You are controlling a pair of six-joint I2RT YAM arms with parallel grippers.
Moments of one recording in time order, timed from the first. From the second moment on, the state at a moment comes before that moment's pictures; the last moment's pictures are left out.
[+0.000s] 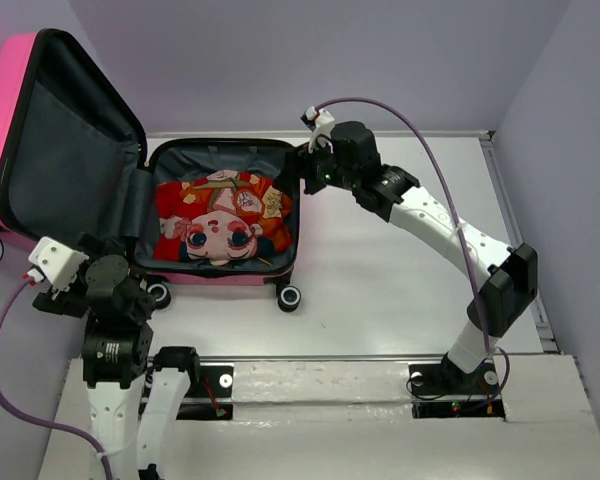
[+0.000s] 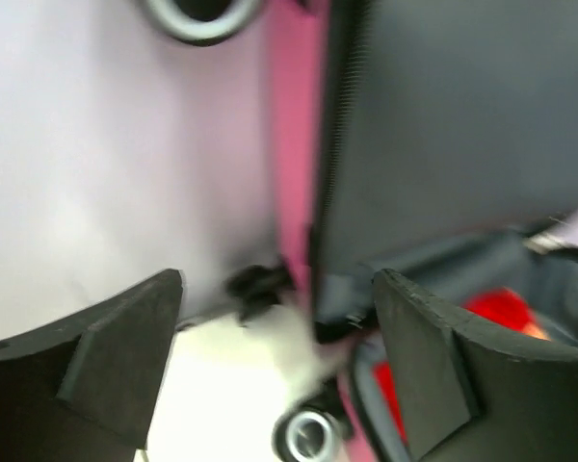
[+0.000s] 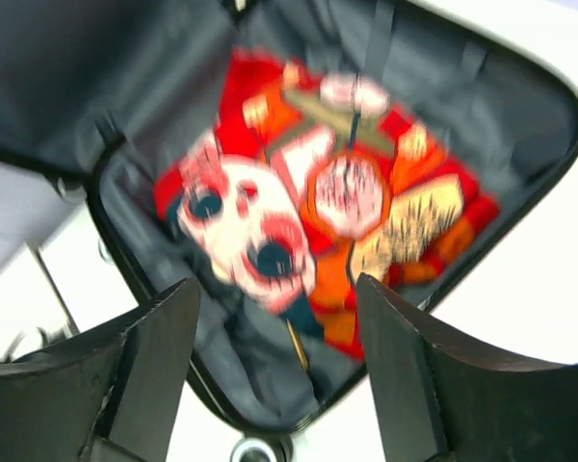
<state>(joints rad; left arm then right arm) -0.03 0.45 0.91 -0.60 -1.05 -0.38 0.71 1.70 1.68 -0.28 -0.22 0.28</state>
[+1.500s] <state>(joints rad) -0.62 0.77 0.81 0.10 -1.50 0.29 0.67 2.02 1.63 -0.27 0.00 0.34</state>
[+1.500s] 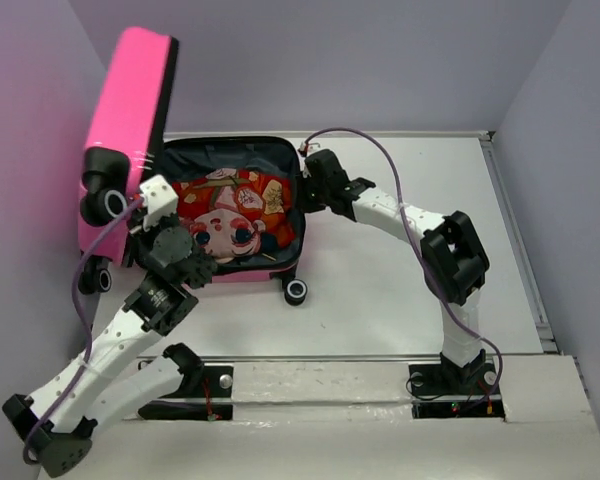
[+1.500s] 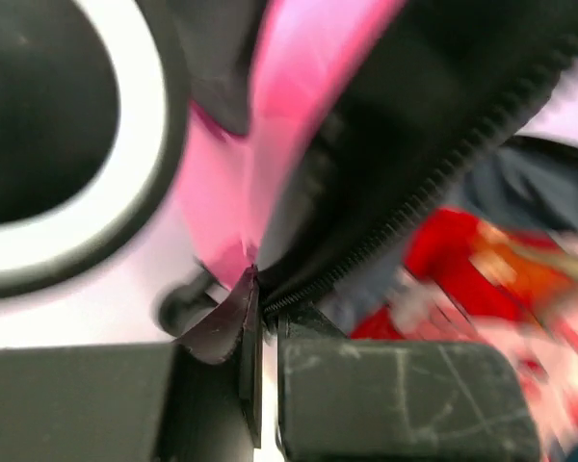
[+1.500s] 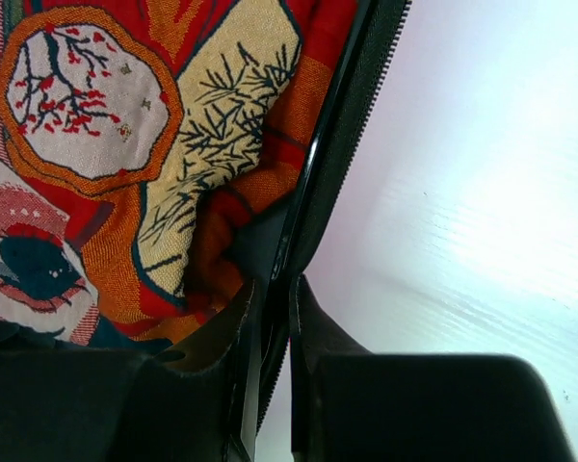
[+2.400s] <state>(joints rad) -1.45 1.07 1.23 0.02 -1.28 0.02 0.32 1.74 1.16 -0.07 -0.28 0.39</state>
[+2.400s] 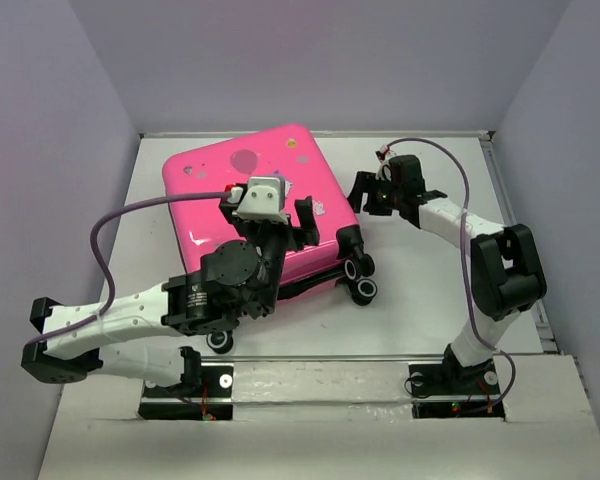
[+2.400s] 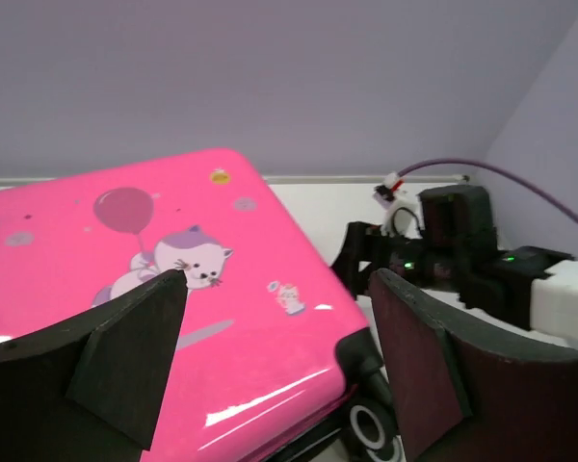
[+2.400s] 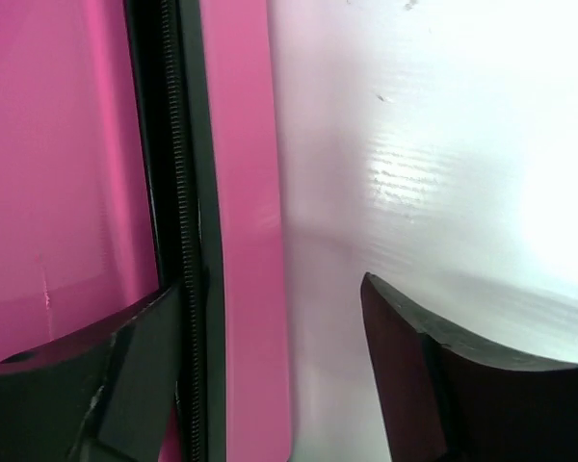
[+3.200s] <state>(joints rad) -0.13 1.83 2.12 -0.44 -0.18 -0.37 1.00 1.10 0.96 -0.30 -0.11 0.34</state>
